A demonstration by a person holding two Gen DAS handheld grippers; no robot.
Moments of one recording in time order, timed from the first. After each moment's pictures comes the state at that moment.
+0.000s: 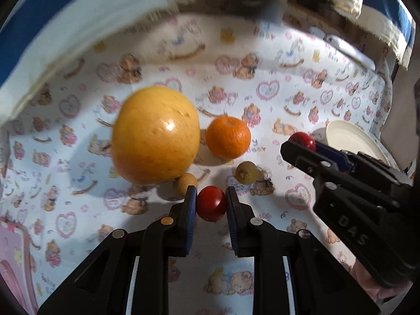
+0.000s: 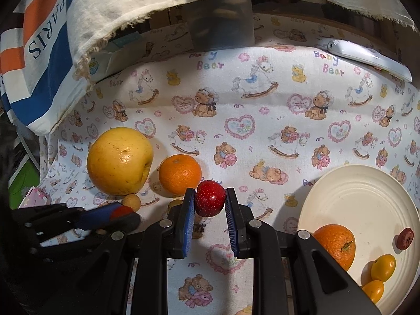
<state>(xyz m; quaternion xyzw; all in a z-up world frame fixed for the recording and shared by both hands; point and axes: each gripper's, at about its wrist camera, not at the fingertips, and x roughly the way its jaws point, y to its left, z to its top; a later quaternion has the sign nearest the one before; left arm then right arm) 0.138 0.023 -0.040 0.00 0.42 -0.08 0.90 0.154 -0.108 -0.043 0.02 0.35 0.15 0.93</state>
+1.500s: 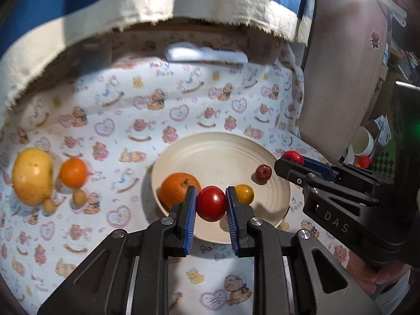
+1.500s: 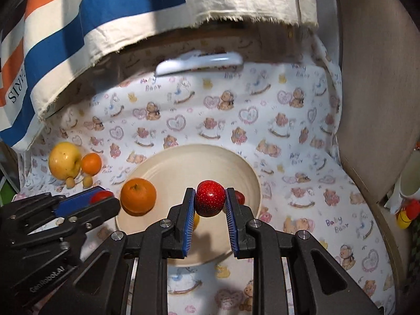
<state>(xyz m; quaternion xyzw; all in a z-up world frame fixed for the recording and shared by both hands) 0.080 -0.159 -0.003 0.02 0.36 -0.22 0.91 0.074 -0.305 -0.005 0.04 0.35 0.03 0.94</state>
